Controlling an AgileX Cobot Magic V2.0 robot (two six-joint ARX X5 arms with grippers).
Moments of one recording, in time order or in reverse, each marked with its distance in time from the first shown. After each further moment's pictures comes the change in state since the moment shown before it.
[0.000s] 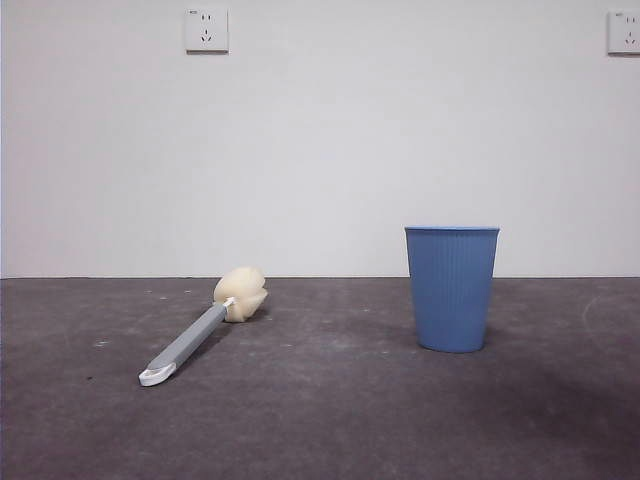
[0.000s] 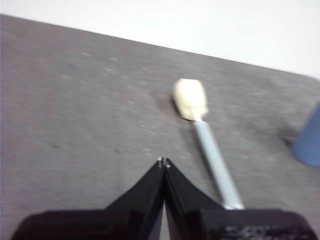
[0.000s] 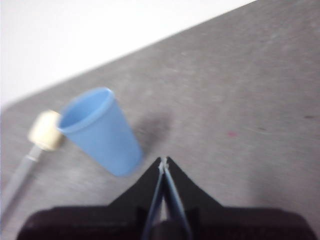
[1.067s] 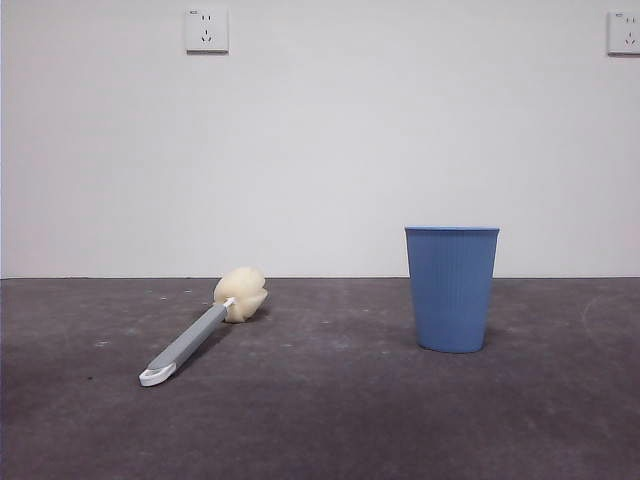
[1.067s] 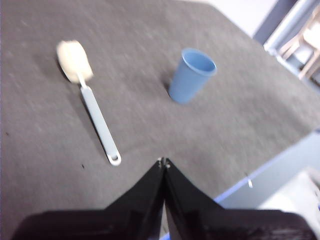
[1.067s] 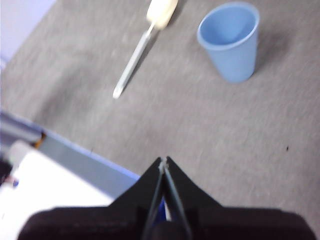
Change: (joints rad) left arm 0.000 0.348 0.734 -0.779 0.361 0.249; right arm 0.084 0.557 0.867 -0.914 -0.341 -0.397
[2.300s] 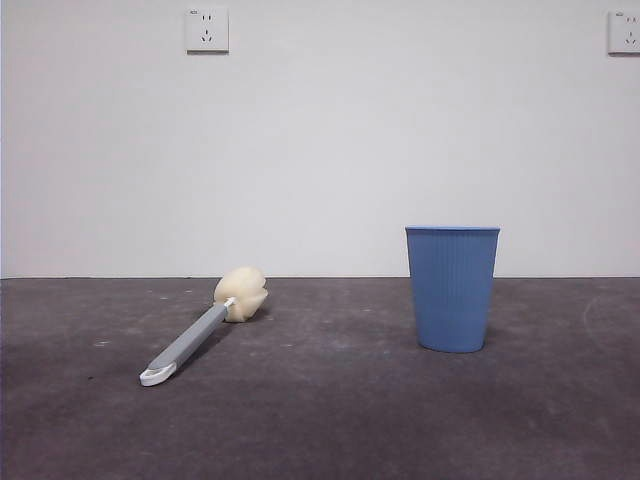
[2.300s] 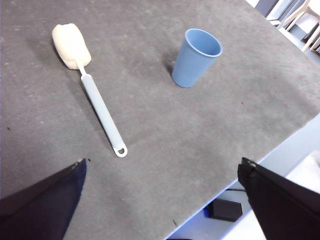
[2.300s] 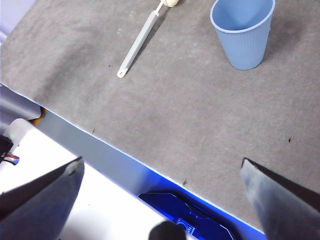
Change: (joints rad) left arm -0.013 0.177 0.046 0.019 -0.013 0.074; right arm 0.015 0.025 0.037 -0.073 0.002 -0.073
